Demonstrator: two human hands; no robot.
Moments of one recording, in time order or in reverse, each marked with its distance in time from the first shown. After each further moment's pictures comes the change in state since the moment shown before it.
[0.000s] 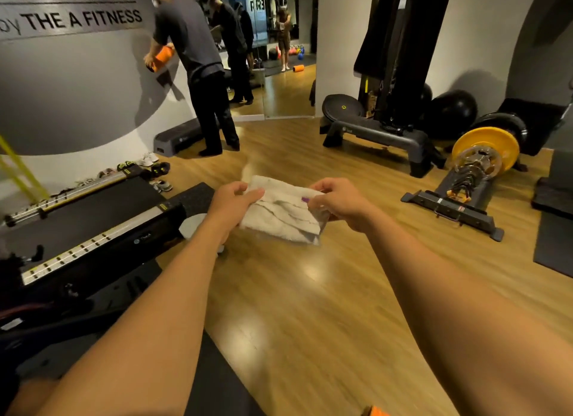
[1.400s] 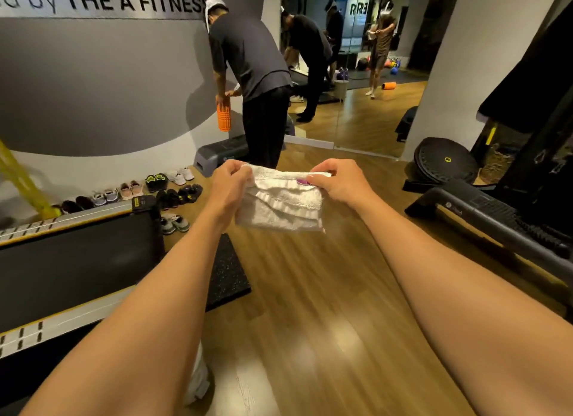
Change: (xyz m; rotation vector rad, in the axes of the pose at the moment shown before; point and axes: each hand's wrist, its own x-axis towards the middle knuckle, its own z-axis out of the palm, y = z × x) left_hand 0.902 0.029 -0.055 -0.147 0.443 0.068; right_hand 0.982 -0.165 0.009 -0.238 -0.091 -0.415
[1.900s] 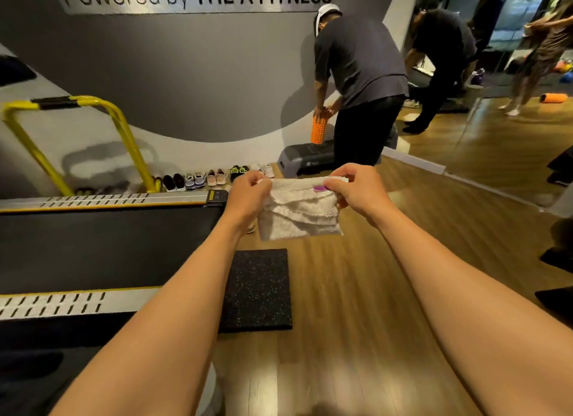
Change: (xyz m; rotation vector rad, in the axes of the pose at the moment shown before) left_hand 0.239 -0.052 -0.012 0.136 0.293 -0.128; right_hand 0.300 0.016 0.101 0.128 -0.229 -0.157
